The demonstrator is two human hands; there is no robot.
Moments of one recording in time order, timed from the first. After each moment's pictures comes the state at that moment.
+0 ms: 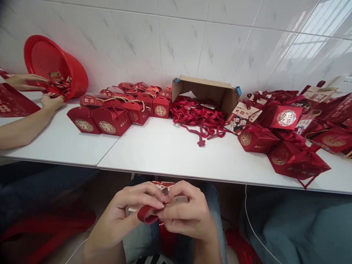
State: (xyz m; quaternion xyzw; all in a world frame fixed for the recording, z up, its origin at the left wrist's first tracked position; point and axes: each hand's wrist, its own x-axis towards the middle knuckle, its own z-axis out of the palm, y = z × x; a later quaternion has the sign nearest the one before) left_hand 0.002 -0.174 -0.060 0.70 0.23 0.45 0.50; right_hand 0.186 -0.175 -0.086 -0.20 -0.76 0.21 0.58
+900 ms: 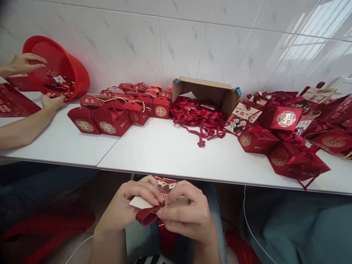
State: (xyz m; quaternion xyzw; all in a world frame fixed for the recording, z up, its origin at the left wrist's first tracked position) left_hand 0.003 -0.154 -0.078 0.69 0.20 0.49 0.49; right_hand 0.186 -0.173 -0.088 -0.20 -0.76 0.17 0.59
